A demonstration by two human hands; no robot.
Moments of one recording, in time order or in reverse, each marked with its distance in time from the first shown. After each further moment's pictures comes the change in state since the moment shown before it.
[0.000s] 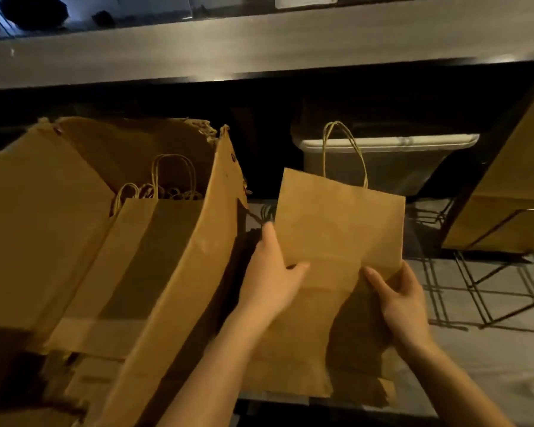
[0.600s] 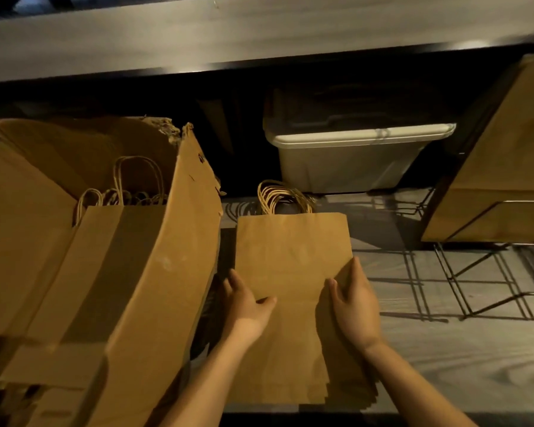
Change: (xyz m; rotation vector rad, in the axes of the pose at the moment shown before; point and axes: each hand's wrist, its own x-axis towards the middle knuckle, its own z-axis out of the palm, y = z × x) left_hand 0.021 -0.065 0.048 0.036 -0.068 -0.427; right_hand 0.024 0.056 0.020 -0.625 -0.017 -0.179
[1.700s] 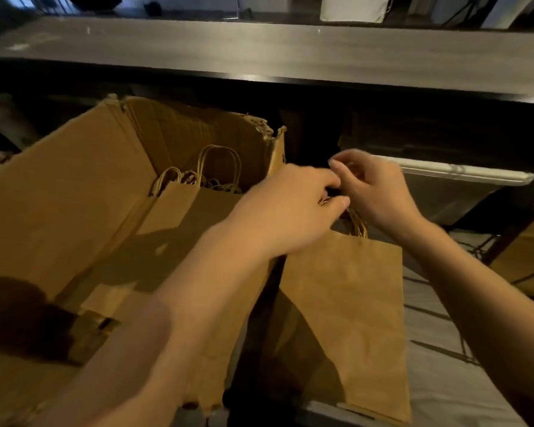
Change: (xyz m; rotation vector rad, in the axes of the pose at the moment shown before) left_hand -0.105 0.098 -0.154 0.383 0.176 0.747; right_hand 0.054 -0.203 -0.053 -0.060 -0.083 -0.696
